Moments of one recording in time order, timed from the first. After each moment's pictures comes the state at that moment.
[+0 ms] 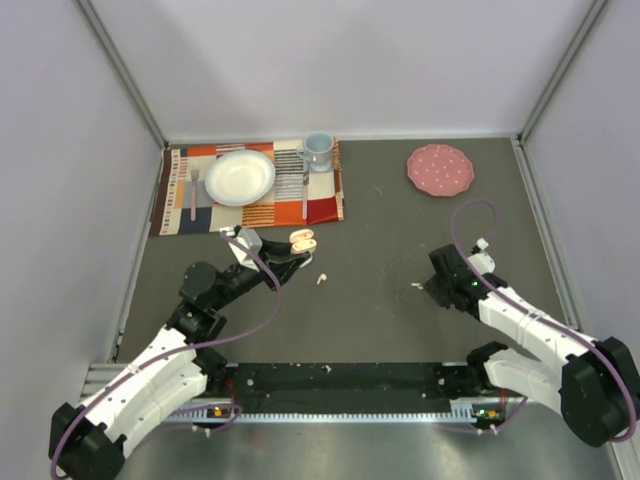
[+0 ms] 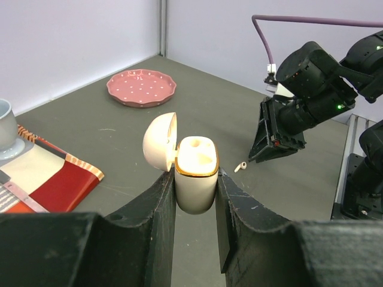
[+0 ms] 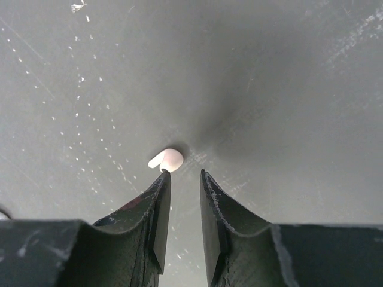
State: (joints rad) left arm -0.56 0.64 0.38 0.46 0.44 -0.18; right arm 0.47 1.01 0.47 -0.48 0.33 1.26
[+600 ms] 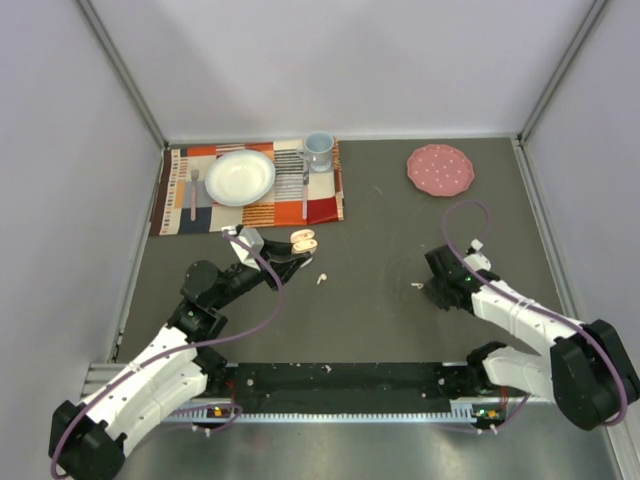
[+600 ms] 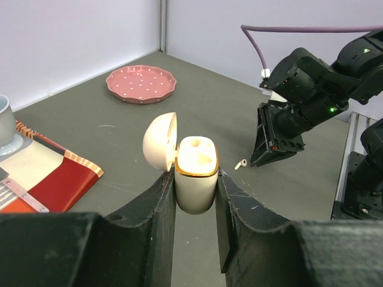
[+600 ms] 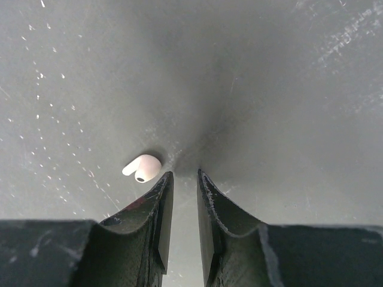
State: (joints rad) left arm -0.56 0.66 0.38 0.46 0.44 -0.18; right arm 0.46 1.10 0.47 -0.48 0.32 1.23
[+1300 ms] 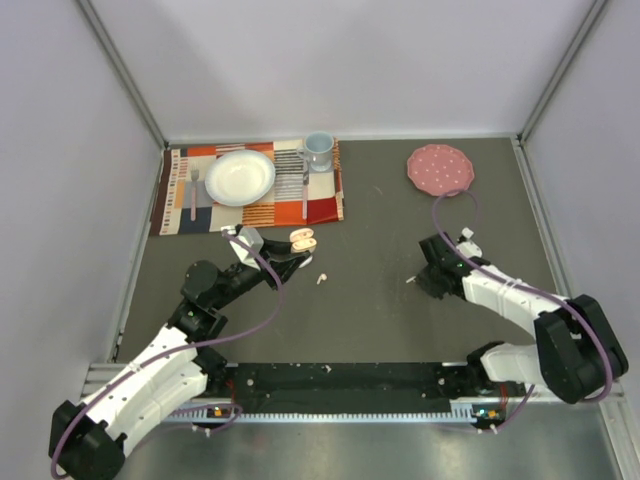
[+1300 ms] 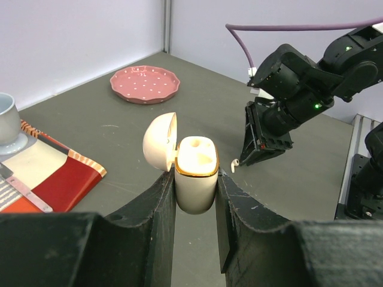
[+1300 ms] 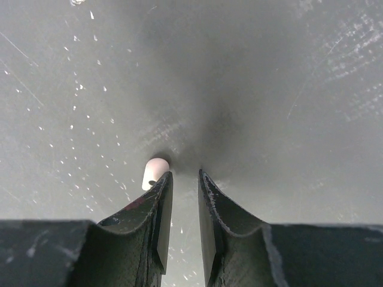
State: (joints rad) left arm -0.56 0.66 0.38 0.46 0.43 -0.18; right arm 0.45 1.25 0.56 -0.42 0.28 1.17
